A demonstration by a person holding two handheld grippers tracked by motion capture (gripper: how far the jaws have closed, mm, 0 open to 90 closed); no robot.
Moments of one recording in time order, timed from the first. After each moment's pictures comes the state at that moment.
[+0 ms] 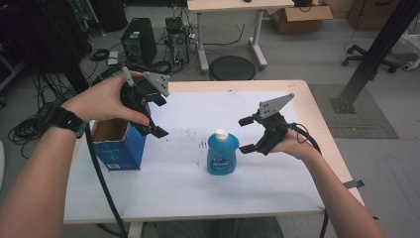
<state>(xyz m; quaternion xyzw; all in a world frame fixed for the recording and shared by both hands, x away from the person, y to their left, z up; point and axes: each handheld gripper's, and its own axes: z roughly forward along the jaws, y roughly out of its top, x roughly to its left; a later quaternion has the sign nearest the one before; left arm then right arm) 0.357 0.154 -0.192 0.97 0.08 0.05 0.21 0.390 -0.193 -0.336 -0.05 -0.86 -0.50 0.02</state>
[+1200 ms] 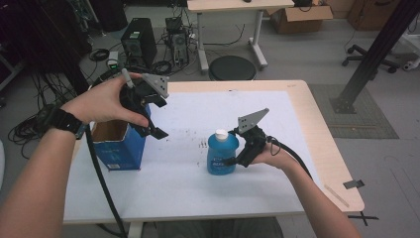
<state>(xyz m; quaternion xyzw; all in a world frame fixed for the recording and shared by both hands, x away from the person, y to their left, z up) 0.356 0.156 -0.195 0.97 0.08 0.05 0.22 0.385 -0.148 -0.382 -0.05 -0.87 -0.49 0.05</state>
